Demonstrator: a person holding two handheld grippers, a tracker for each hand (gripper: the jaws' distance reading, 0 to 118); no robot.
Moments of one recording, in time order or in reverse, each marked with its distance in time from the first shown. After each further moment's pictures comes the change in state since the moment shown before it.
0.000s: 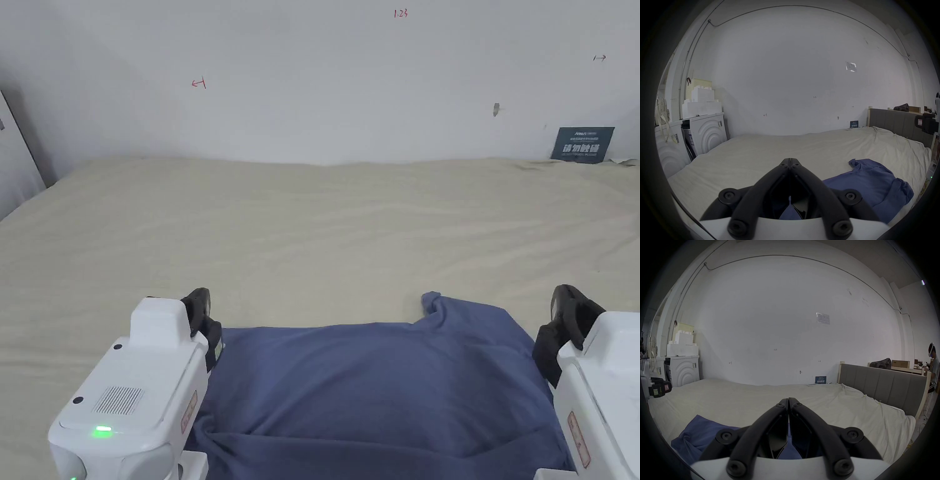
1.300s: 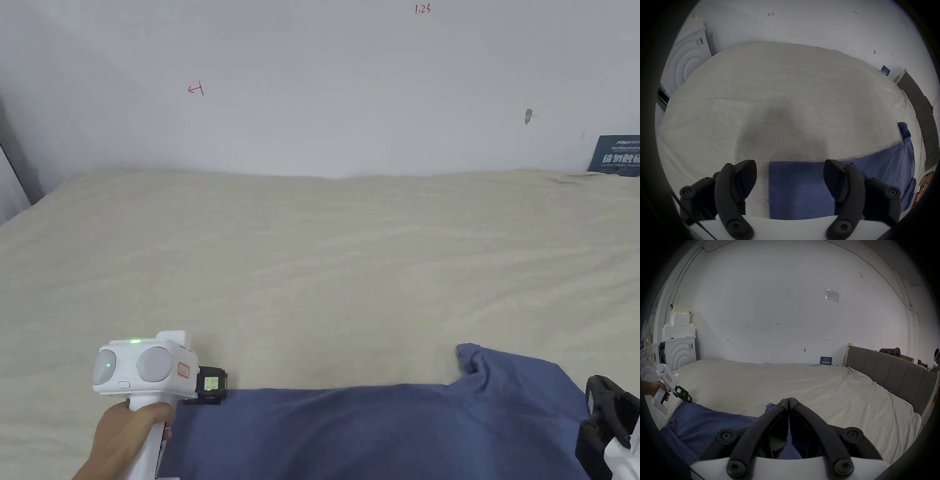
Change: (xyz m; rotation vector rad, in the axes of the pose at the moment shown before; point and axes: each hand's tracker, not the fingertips) left arm -0.082 -0.087 -0.306 -0.885 -0.002 0.131; right arm -0.013 -0.053 -0.105 -0.206 0.028 0.044
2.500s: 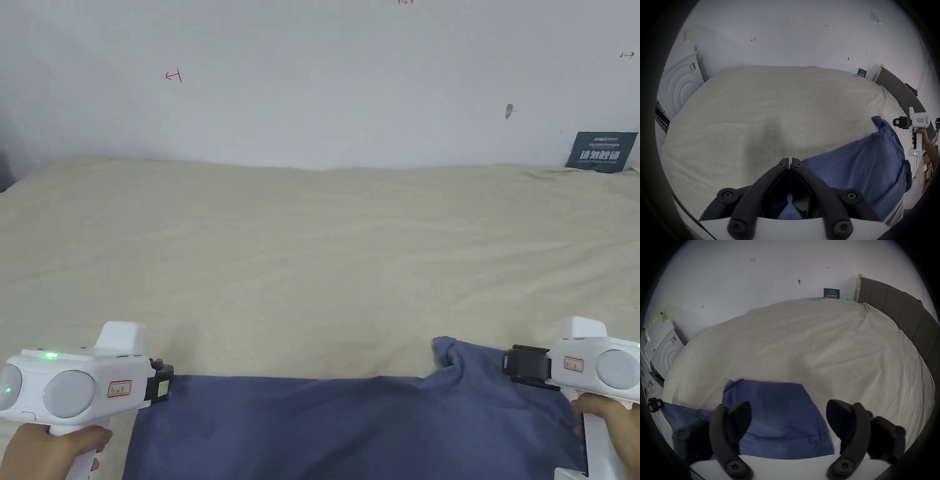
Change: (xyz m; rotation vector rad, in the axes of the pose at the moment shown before) left arm 0.002 -0.033 0.090 0.170 -0.100 -0.129; right arm 0.084 -0.036 -0.233 -0.628 0.079 -0.195
